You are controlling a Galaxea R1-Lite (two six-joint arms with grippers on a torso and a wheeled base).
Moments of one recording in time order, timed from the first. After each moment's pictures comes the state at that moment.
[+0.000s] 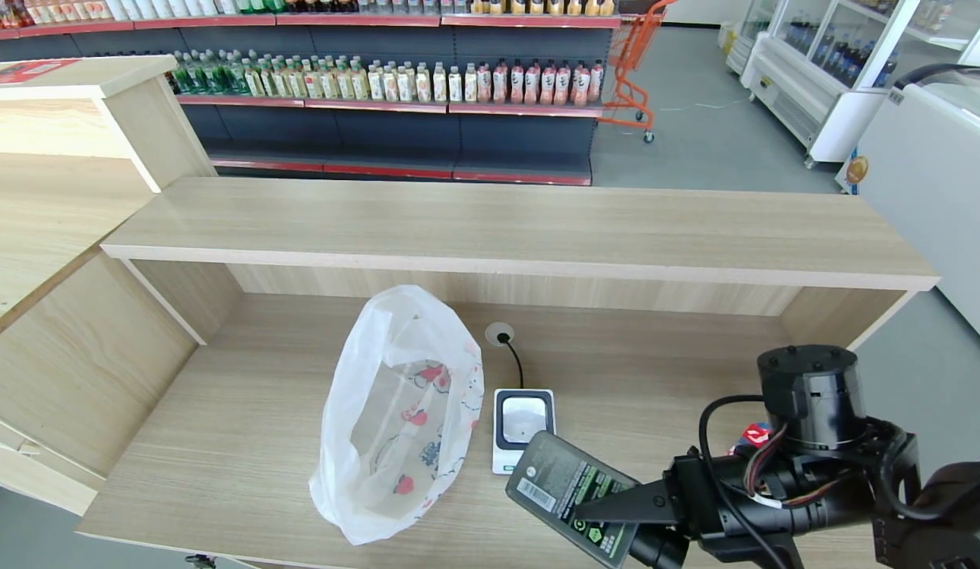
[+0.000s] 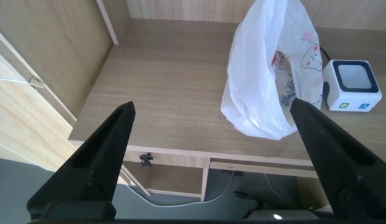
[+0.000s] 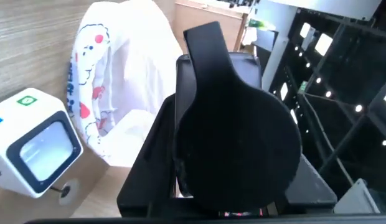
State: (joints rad) left arm 0.00 0.00 0.00 0.00 0.01 0.01; right arm 0.54 1.74 -0.46 -0.83 0.92 -2.46
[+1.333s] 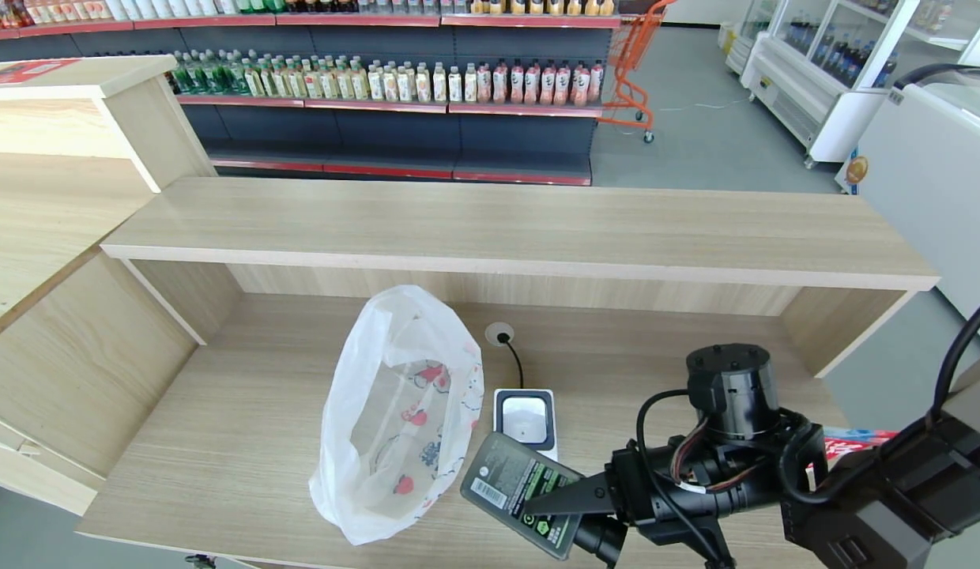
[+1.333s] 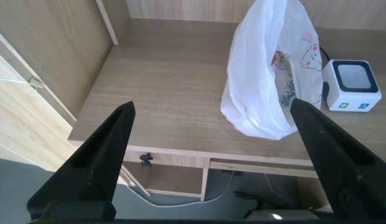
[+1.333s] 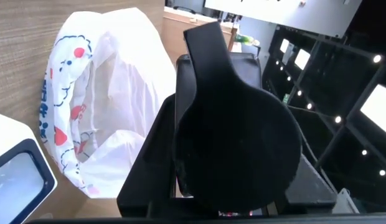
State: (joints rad) left arm 0.00 0.00 0.00 0.00 0.01 0.01; right arm 0.60 1.91 -0.57 -0.93 0.96 -2.45
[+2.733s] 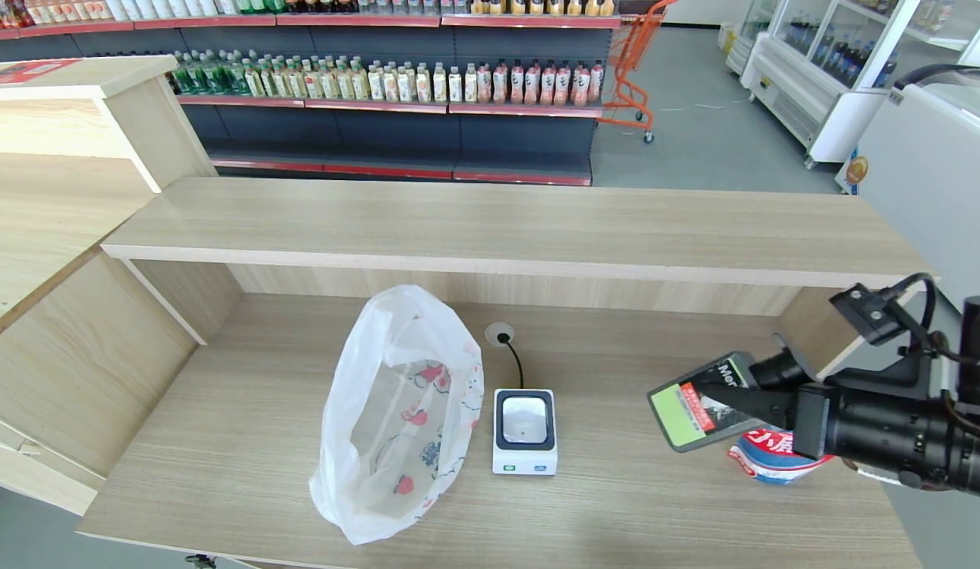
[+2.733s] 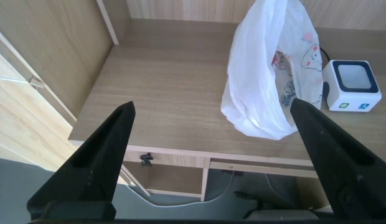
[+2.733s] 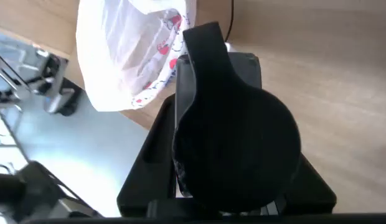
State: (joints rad) left arm 0.00 0.00 0.00 0.00 0.01 0.01; right arm 0.28 1.41 -0.46 -0.59 0.38 0.29
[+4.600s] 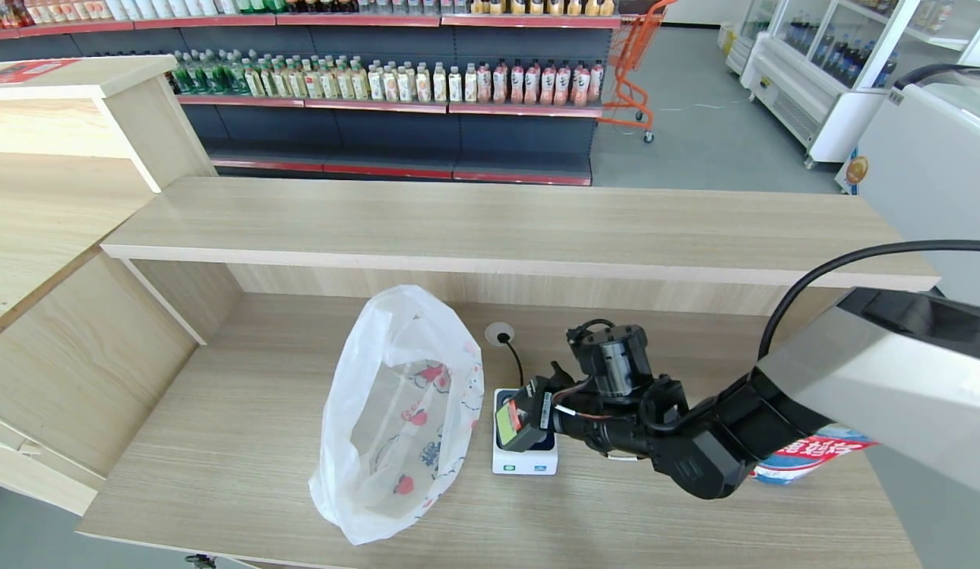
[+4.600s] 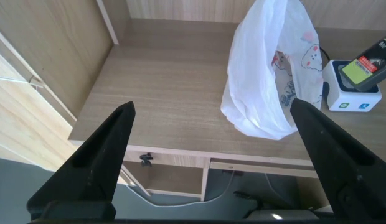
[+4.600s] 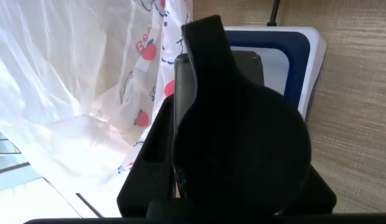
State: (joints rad) left arm 0.00 0.00 0.00 0.00 0.01 0.01; right arm 0.62 2.20 -0.99 -0.68 0.06 0.57
